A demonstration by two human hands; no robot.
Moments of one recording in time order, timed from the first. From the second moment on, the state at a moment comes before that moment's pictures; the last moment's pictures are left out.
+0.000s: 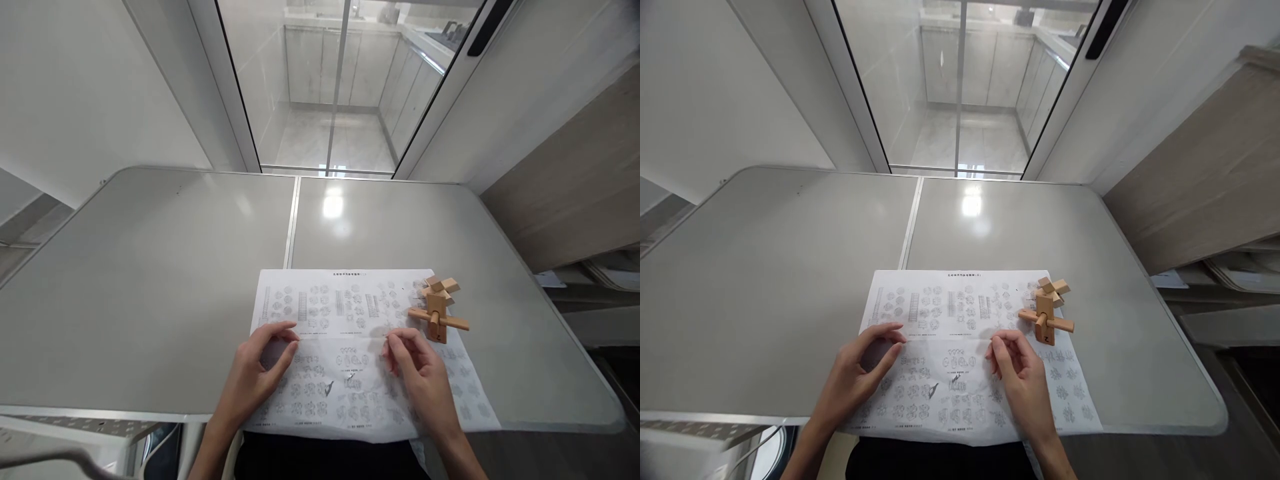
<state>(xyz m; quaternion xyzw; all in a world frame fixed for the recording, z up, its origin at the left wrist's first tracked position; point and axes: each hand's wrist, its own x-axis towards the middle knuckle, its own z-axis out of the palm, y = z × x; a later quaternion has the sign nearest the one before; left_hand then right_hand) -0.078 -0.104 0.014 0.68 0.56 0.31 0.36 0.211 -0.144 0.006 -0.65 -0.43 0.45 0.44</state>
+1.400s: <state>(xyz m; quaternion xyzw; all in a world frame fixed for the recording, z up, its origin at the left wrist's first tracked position) -0.077 -0.102 0.015 0.68 0.57 0.30 0.34 0.200 -0.141 -0.003 -0.63 -0.57 0.39 0.35</state>
